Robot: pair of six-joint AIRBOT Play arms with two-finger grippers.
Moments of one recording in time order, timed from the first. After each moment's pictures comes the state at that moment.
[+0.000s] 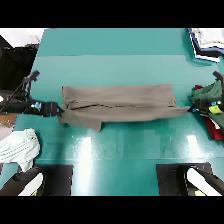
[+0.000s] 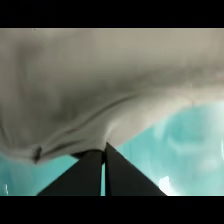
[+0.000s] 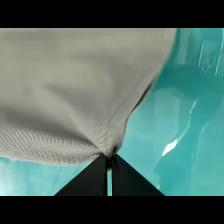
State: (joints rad) left arm 0.04 -0.90 0.88 0.99 -1.20 -1.40; right arm -0.37 -1.03 1.00 -1.17 1.43 1.33
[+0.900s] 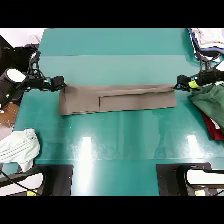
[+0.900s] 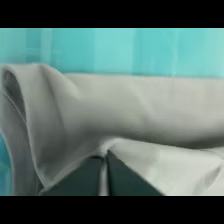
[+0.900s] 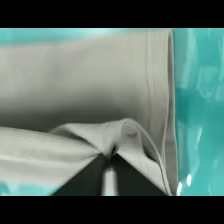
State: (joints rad) left arm 0.03 -1.32 1.10 1.00 -0.79 -1.39; right arm -0.22 -1.48 1.33 -1.14 1.17 1.43
